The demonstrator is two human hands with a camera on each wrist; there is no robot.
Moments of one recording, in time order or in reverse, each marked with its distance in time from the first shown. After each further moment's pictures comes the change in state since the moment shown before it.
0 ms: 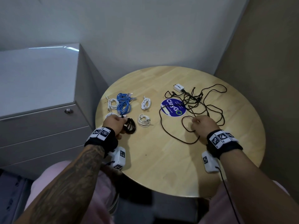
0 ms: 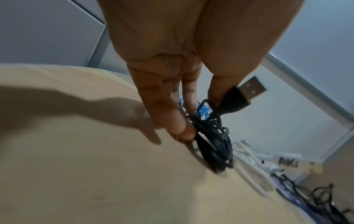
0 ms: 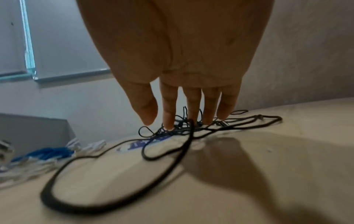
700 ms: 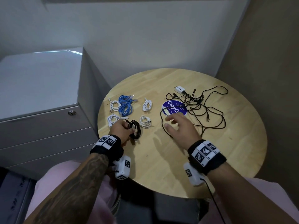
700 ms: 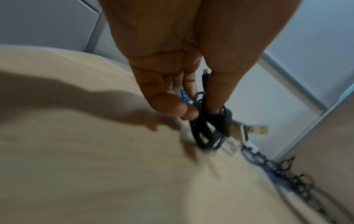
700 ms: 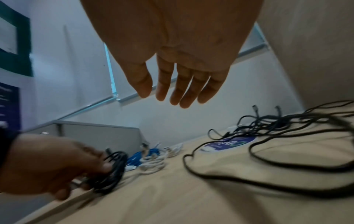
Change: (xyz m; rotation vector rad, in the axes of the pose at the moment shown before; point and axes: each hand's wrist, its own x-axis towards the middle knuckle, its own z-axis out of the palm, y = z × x) left_hand -0.022 -0.012 0.016 0.056 -0.012 0.078; right_hand -0.072 -0.070 0.024 0.333 0.050 -0.491
